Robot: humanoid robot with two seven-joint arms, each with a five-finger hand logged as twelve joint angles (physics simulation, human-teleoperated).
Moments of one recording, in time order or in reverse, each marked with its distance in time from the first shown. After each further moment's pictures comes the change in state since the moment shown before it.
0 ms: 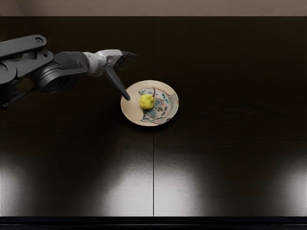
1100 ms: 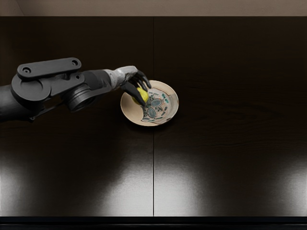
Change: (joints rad) left arm 0.014 -0.166 0.121 0.018 0.036 0.166 0.001; right arm 0.000 0.000 0.000 0.000 0.000 0.000 0.000
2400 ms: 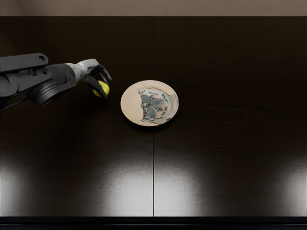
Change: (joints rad) left arm -0.046 0.156 0.141 0.000 0.003 0.044 0.001; right arm 0.000 0.000 0.000 0.000 0.000 0.000 0.000
